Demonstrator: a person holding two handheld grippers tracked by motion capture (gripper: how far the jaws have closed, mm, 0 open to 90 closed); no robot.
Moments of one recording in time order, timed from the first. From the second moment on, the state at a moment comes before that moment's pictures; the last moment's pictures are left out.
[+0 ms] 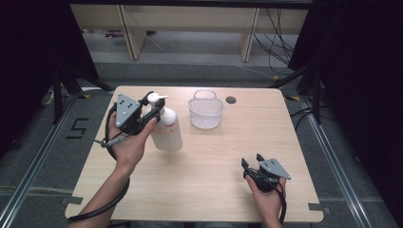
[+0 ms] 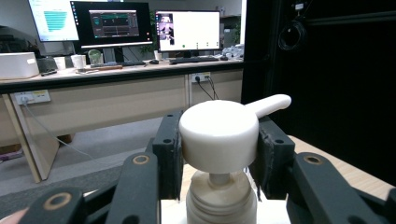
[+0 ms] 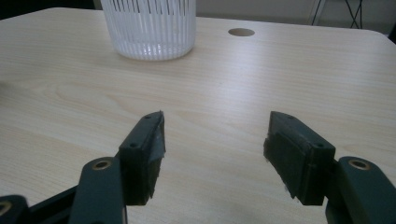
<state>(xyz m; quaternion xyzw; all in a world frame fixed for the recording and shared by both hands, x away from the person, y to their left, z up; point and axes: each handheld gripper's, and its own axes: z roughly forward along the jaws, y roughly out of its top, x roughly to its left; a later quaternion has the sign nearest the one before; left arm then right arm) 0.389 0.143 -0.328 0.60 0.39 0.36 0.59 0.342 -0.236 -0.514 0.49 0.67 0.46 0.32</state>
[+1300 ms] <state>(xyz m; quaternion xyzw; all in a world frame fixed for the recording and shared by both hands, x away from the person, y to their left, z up) 0.410 0.109 -0.313 0.60 0.38 0.36 0.61 0.341 -0.236 -0.513 0.49 0.67 0.46 0.32</state>
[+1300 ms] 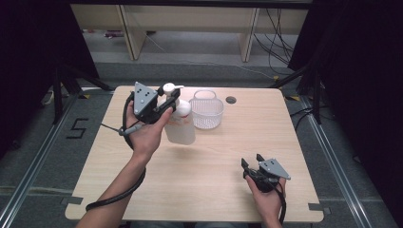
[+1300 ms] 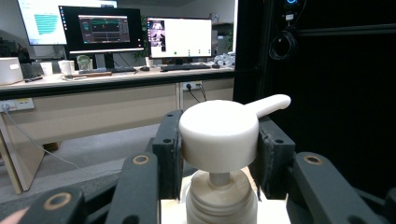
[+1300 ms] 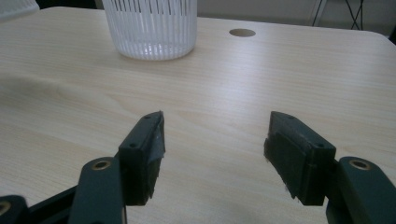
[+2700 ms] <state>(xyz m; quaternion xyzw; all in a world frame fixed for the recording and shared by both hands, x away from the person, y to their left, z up) 0.424 0.091 -0.294 0.60 0.36 0.36 0.62 0.343 -0.236 -0.514 0.49 0.67 0.46 0.32</state>
